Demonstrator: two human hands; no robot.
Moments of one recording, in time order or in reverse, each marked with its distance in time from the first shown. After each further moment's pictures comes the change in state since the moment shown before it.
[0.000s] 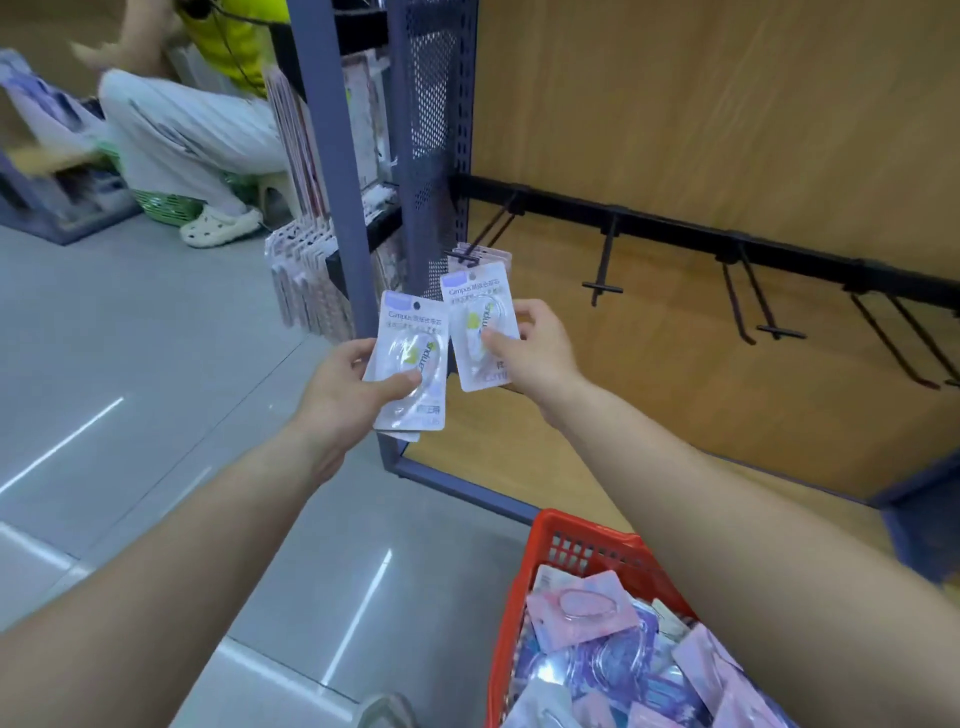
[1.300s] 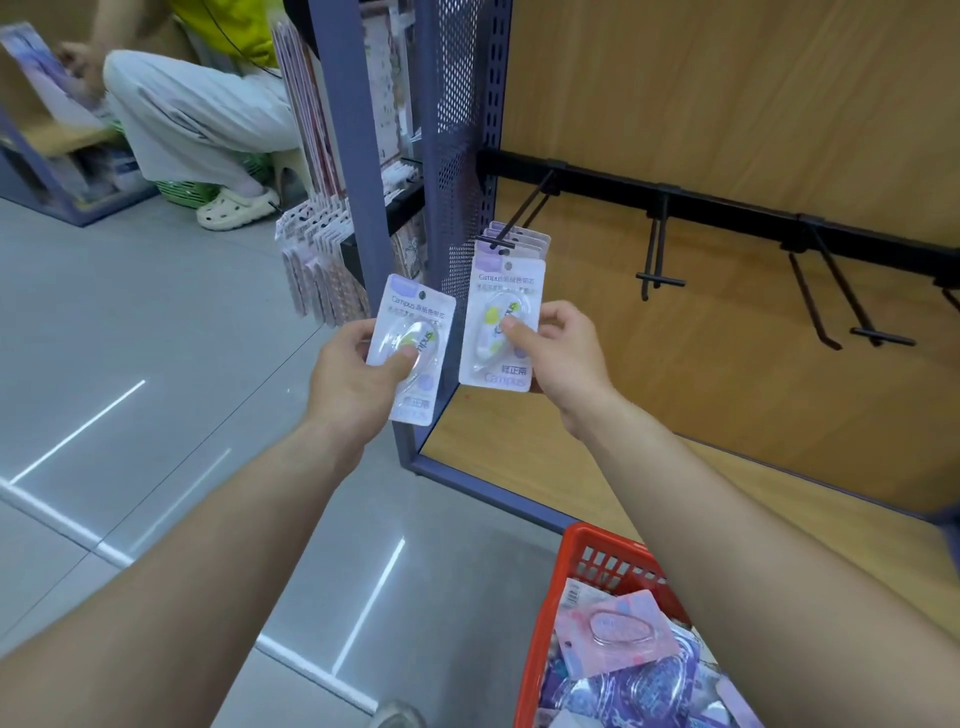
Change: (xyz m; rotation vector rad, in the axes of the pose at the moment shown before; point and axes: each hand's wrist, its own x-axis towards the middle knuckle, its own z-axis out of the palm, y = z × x) left_hand 0.037 -0.013 -0.001 0.035 0.239 0.088; right_hand 0.020 0.017 0.015 0.136 0.000 0.021
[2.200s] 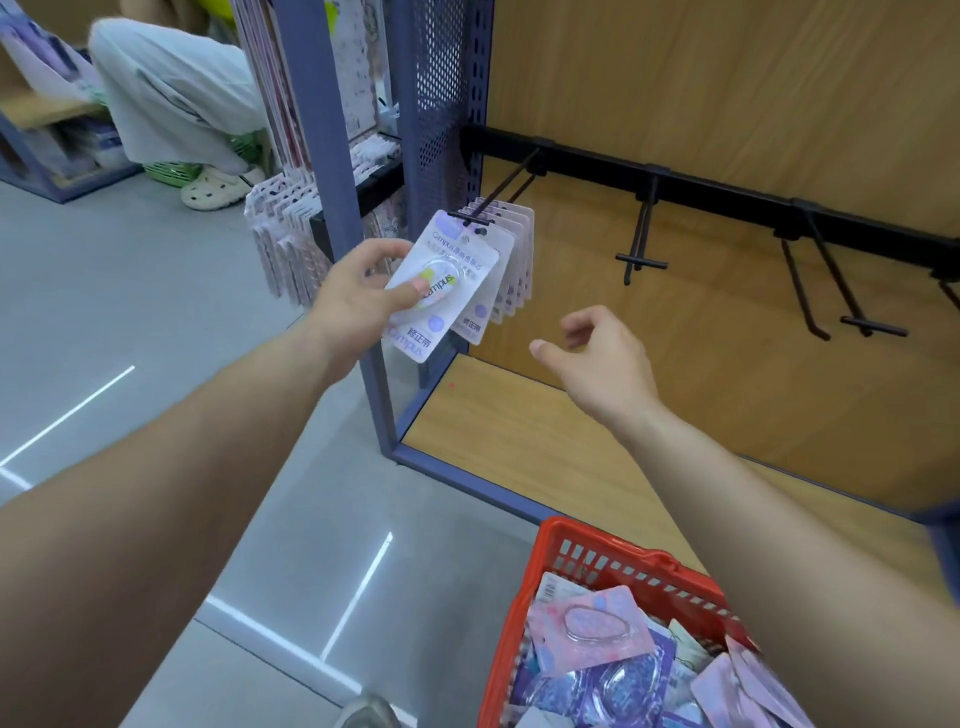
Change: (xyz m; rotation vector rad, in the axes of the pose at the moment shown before) left_hand 0.048 0.025 0.028 -0.080 -0.271 0.072; right_hand -0.010 0.009 -0.061 -0.649 0.116 -0.063
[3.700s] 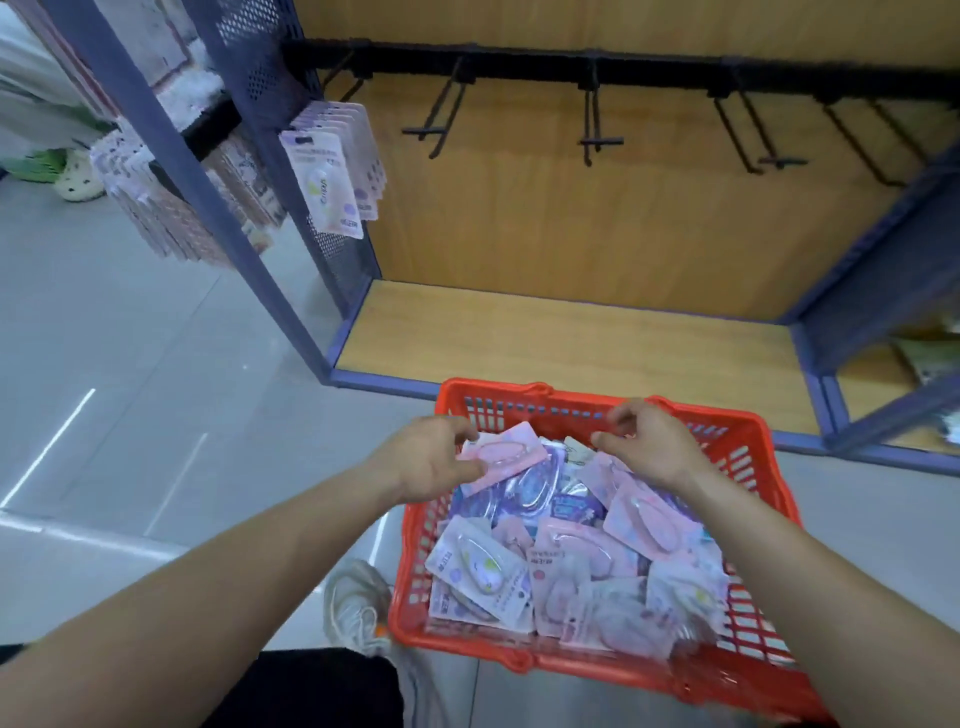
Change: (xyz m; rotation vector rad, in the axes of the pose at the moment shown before) left_hand -0.201 -0.091 0.151 1.116 -0.716 -0.123; right_hand -0.190 0.226 -0.095 -0.114 -0.201 0.342
